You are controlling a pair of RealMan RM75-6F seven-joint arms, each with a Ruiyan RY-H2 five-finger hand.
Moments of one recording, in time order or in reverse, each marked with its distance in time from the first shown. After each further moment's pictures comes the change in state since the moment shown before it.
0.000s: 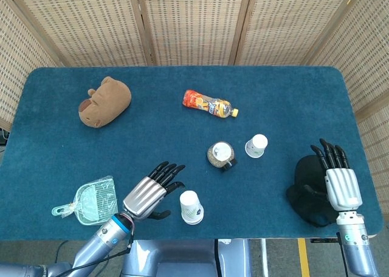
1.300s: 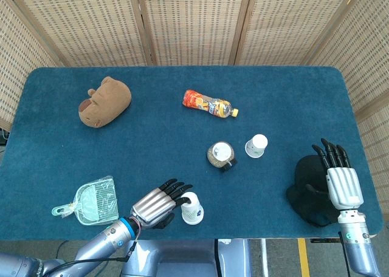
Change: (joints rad) left arm -0.162 0.093 0.009 -0.133 -0.302 -0.200 0.137; right arm 0.006 0.005 0.004 0.025 0.016 -0.019 0.014
